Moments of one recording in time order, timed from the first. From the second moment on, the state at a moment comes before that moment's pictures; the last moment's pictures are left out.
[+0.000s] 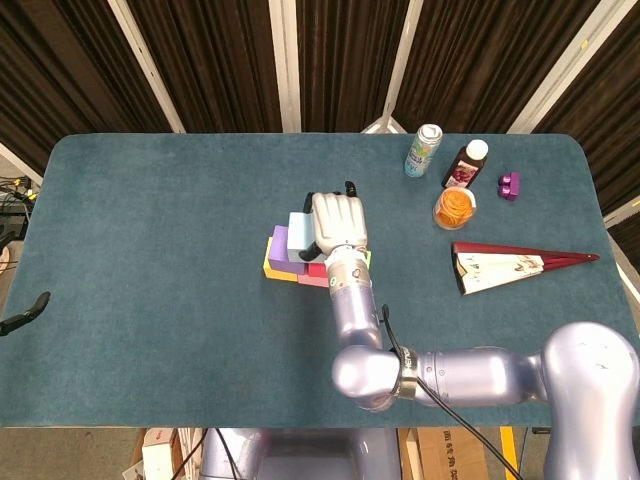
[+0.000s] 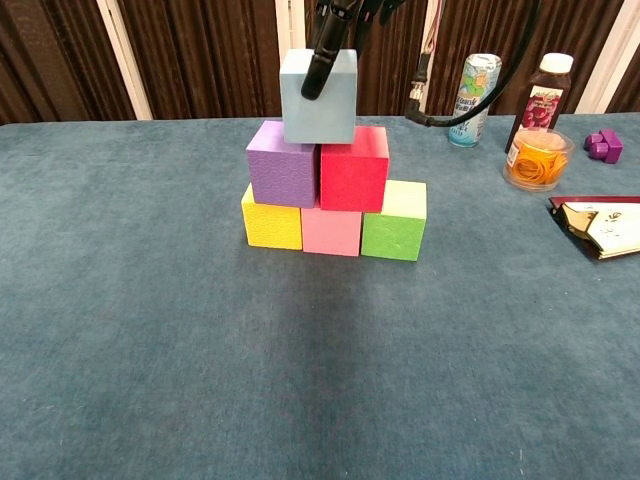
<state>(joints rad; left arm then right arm) -0.15 -1.24 -0.19 -1.41 1.45 1.62 -0.16 1.41 -1.50 0.61 -1.73 0.13 1.37 -0.90</state>
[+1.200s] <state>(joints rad) -0.15 -1.23 -0.20 -1.42 1.44 1.62 -0.16 1.38 -1.53 0.62 -1.71 0.11 1.35 -0.92</state>
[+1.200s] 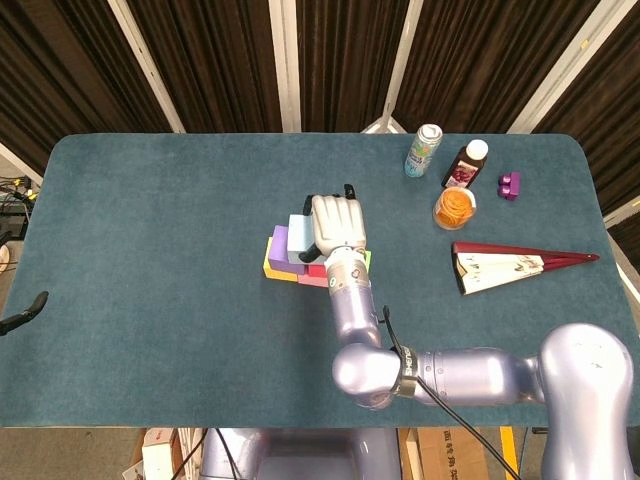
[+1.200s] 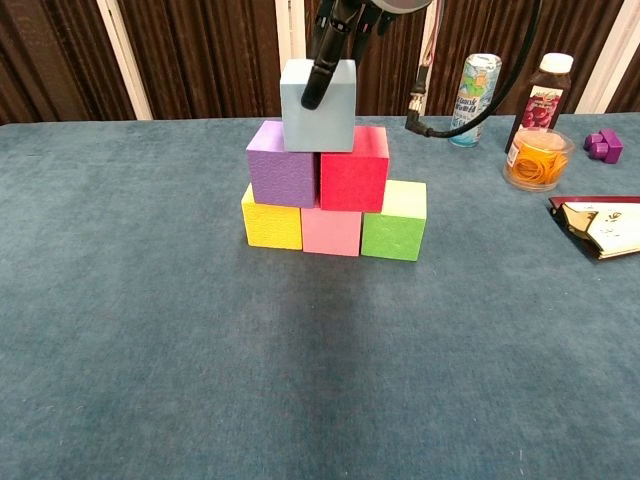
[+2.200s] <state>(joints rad) -0.15 -1.24 -0.20 -1.42 1.44 1.62 -0.14 1.36 -1.52 0.63 -1.72 0.11 1.34 -0.94</state>
